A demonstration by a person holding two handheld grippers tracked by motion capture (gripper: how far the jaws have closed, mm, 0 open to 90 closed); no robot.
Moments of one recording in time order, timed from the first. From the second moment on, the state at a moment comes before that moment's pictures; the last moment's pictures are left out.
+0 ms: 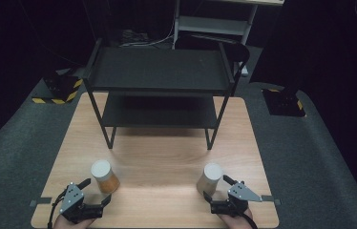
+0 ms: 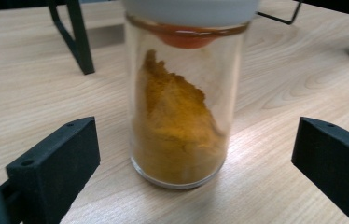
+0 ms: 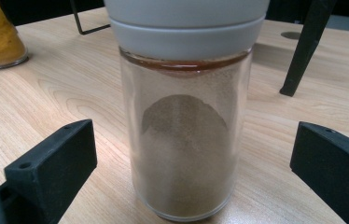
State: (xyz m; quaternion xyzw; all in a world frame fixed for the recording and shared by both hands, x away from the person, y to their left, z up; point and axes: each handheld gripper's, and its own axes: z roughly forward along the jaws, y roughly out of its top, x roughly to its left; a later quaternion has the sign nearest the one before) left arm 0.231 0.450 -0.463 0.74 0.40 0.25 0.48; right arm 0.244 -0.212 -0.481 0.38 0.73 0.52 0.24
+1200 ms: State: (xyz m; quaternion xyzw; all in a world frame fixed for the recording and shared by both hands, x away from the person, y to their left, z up) left arm 0.224 0.451 -0.463 0.73 0.41 0.25 0.49; right arm 0.243 -0.214 -0.482 0.37 0.73 0.53 0.24
